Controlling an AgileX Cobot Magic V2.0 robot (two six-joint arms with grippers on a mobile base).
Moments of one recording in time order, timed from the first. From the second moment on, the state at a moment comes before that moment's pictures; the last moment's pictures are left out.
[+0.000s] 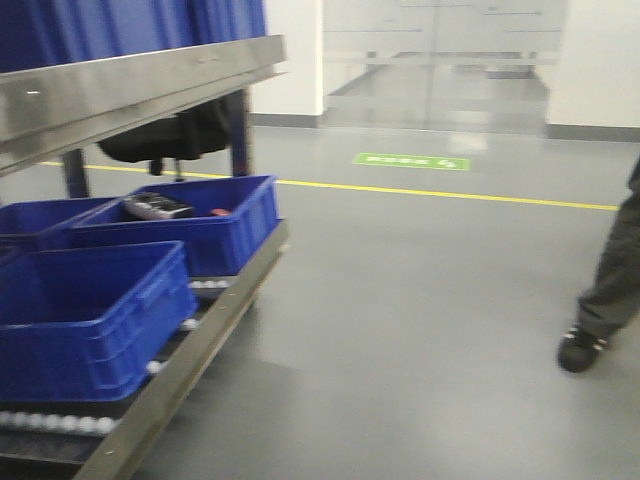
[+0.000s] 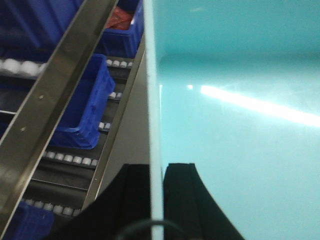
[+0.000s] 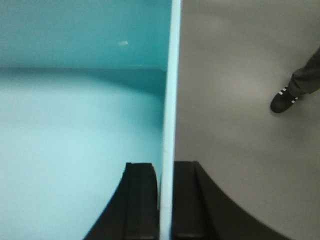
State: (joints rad) left arm -0.50 1.56 -1.96 0.42 1.23 -0.53; right arm 0.40 1.52 -1.93 -0.27 1.17 0.38
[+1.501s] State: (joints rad) left arm -0.50 1.56 -1.96 0.42 1.23 -0.53; right arm 0.40 1.52 -1.93 -0.27 1.18 0.38
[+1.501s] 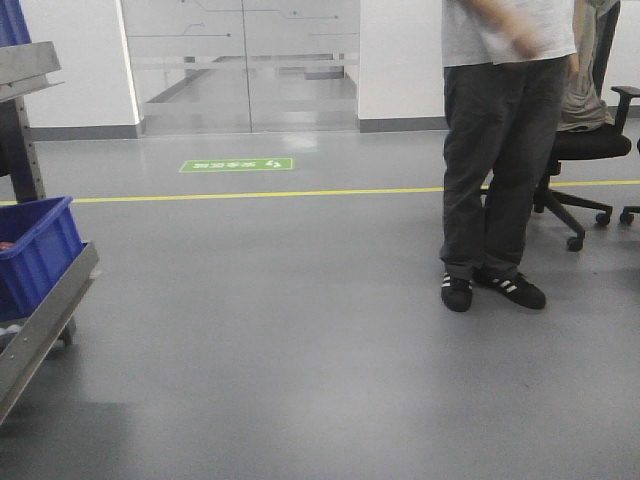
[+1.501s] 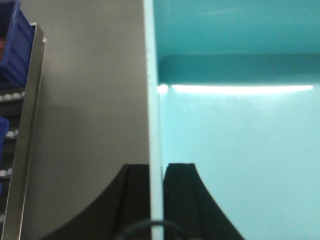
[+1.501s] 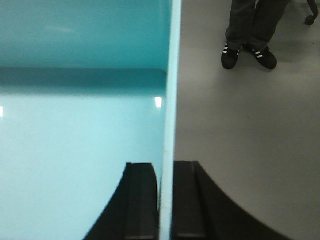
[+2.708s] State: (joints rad) left arm -0.50 1.56 -1.96 0.42 1.23 -0.53; right arm 0.40 1.52 -1.93 -0.27 1.18 0.38
